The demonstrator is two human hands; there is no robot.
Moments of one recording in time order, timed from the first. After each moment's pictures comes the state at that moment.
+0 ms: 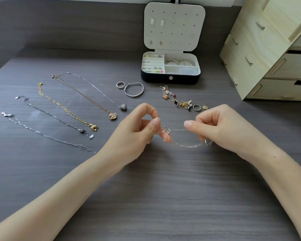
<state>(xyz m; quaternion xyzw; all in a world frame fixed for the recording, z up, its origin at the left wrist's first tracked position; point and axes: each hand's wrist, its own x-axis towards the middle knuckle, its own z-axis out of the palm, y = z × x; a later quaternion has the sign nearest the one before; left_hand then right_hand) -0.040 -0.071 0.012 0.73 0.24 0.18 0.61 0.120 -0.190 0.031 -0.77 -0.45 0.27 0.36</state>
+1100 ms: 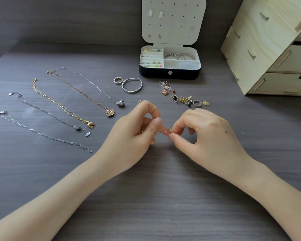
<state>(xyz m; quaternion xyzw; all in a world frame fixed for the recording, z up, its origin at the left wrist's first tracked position) -0.043 -0.071 0.003 0.80 0.21 0.19 0.52 0.090 -0.185 0.006 -0.75 -0.60 -0.04 0.29</state>
